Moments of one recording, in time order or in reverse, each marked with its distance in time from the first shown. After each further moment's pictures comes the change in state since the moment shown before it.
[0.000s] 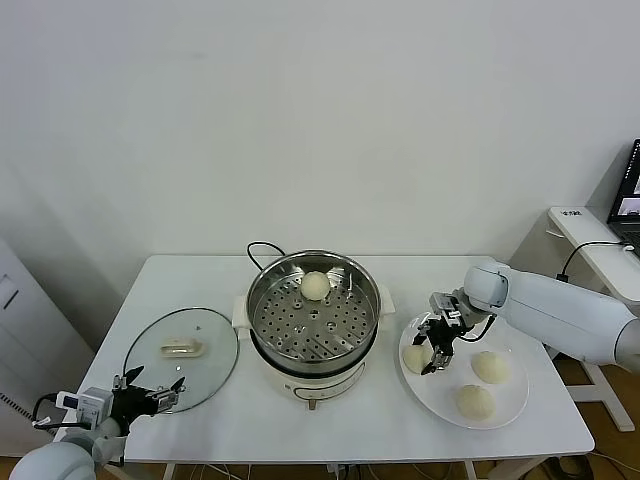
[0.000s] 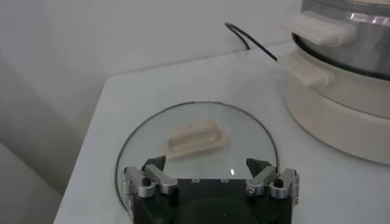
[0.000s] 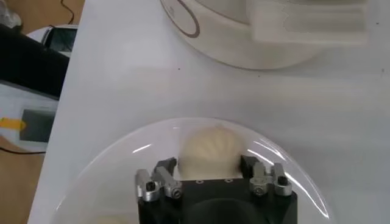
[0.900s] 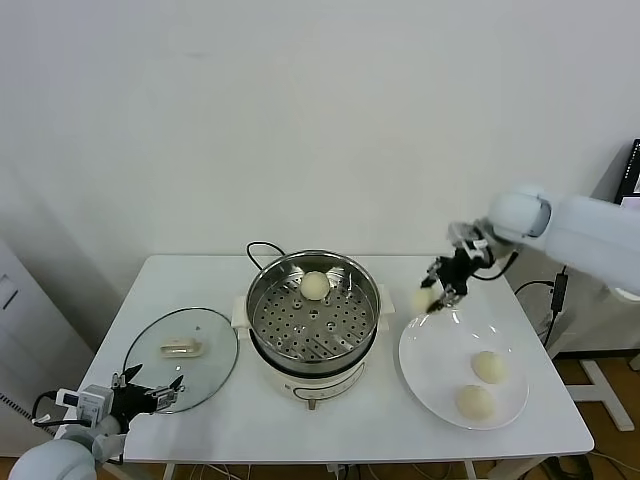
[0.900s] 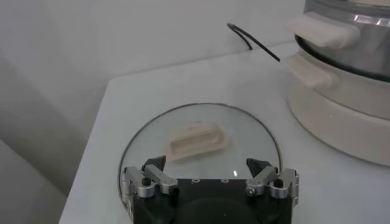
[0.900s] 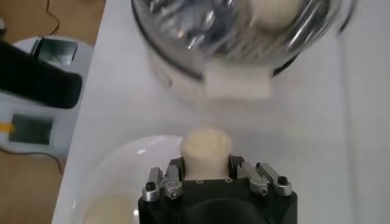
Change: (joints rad) left arm -0.010 0.004 0.002 -0.004 0.000 0.017 -0.017; right arm 0.612 -0.053 -0.277 0.293 0.291 -0.121 -0.021
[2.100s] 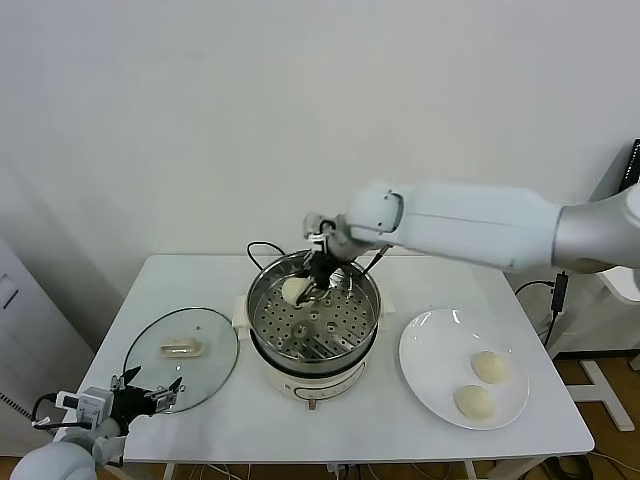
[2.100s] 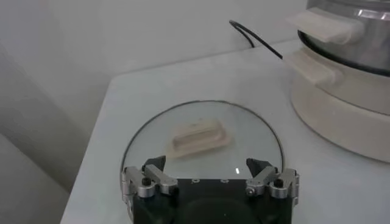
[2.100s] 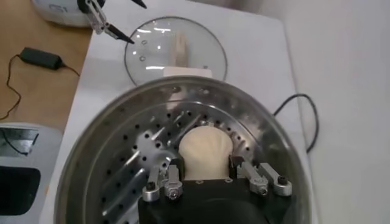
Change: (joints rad) left arm 0.011 -0.012 -0.005 0.000 0.012 0.000 -0.004; right arm -0.180 0.450 0.083 -0.028 0.274 -0.297 0.402
